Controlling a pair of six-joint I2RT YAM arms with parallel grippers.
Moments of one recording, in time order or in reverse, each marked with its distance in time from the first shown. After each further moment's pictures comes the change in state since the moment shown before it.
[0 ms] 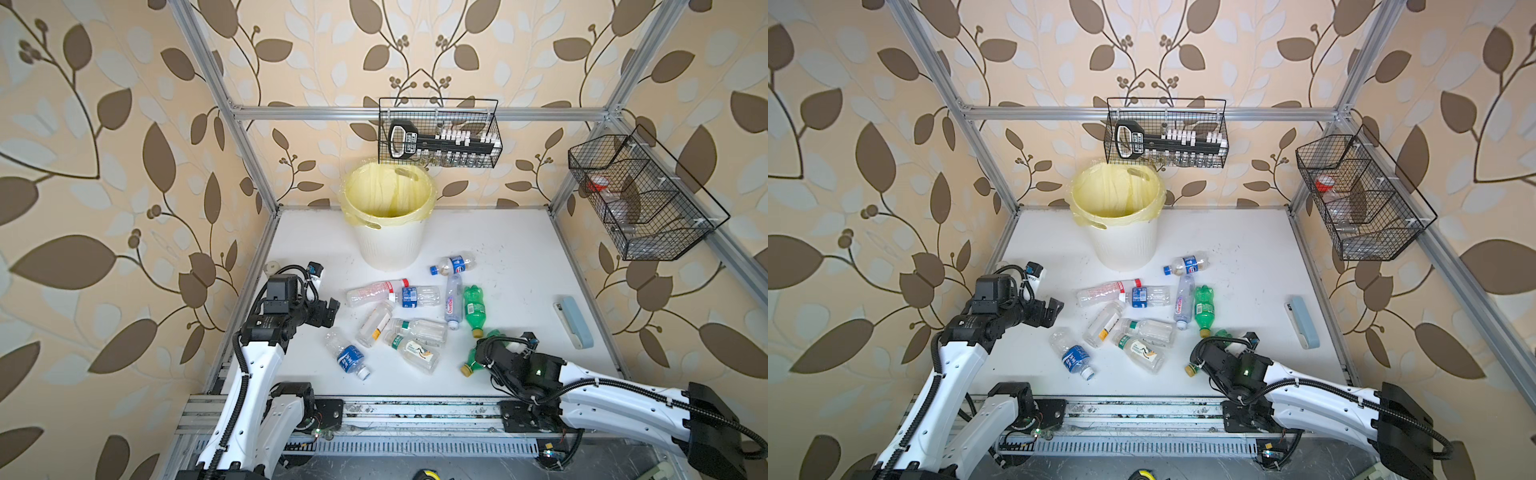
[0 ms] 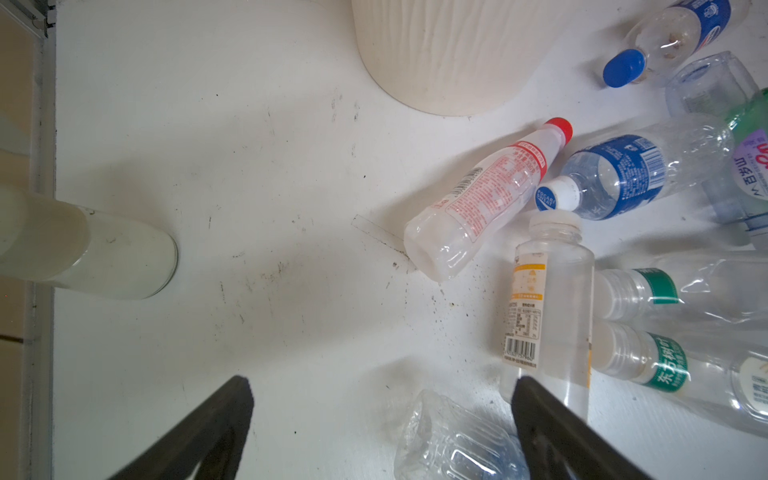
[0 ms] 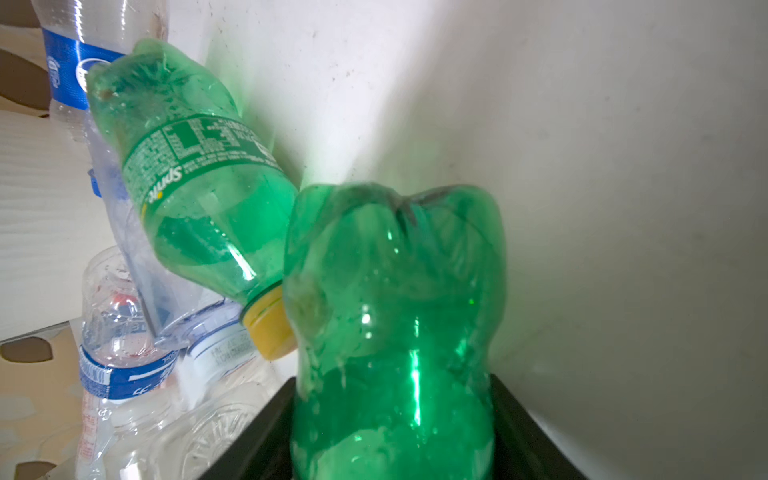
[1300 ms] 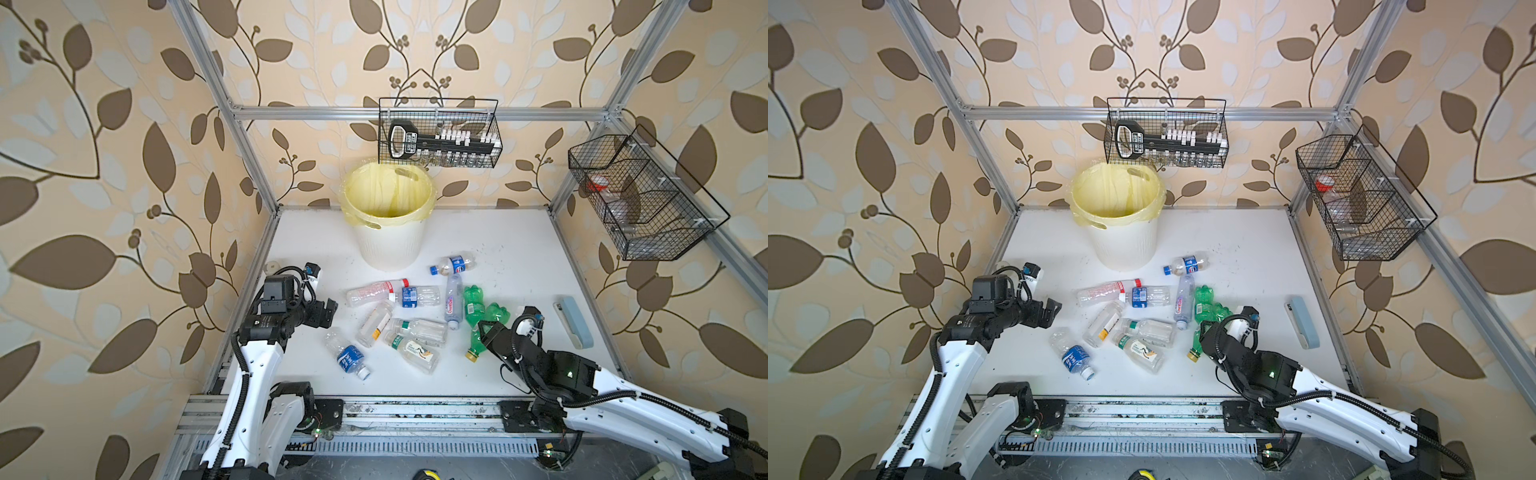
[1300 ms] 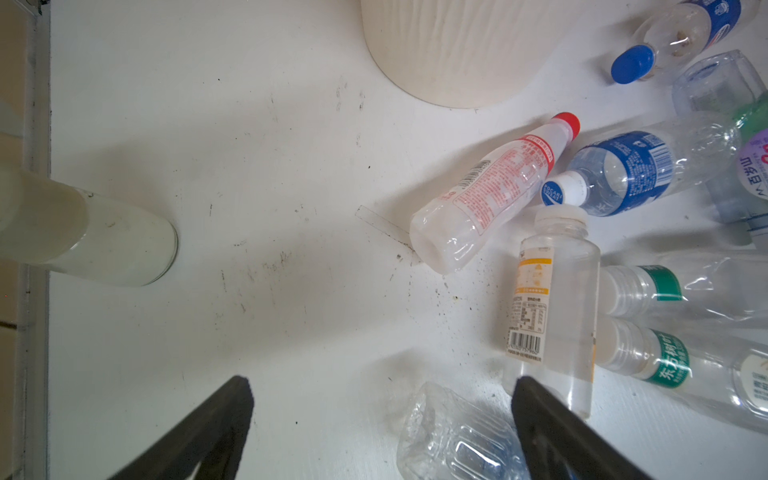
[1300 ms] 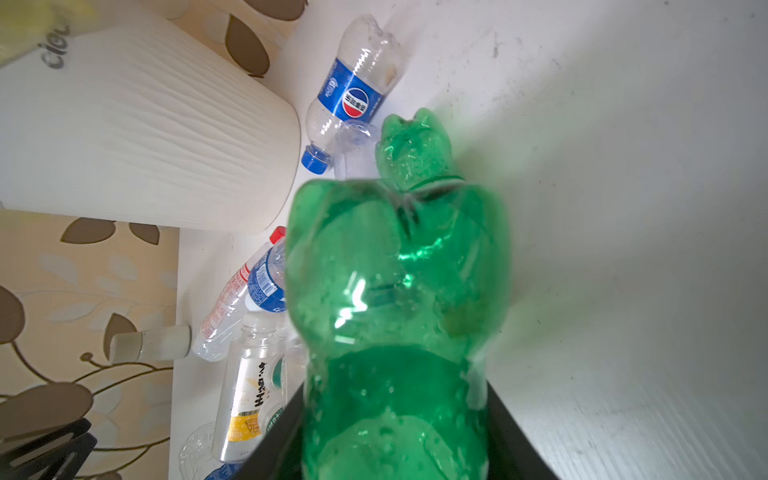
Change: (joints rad) left arm 0.039 0.007 0.000 -0.022 0.027 0.014; right arm -0.029 -0.201 0.166 -0.035 0.091 -0.530
